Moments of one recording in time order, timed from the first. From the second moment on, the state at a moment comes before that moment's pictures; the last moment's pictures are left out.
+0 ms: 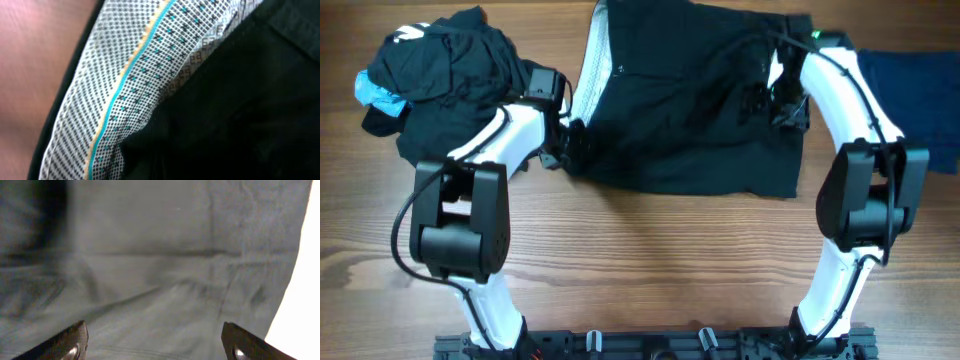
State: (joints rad) left arm -0.18 2.00 1.26 -0.69 0.24 -0.52; right arm 0.05 2.14 1.83 -1.25 -0.09 0.22
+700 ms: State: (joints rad) left arm -0.21 1.77 1.18 -0.71 0.06 -0.49; right arm 0.02 1.95 1.87 -1.43 -0.08 0.28
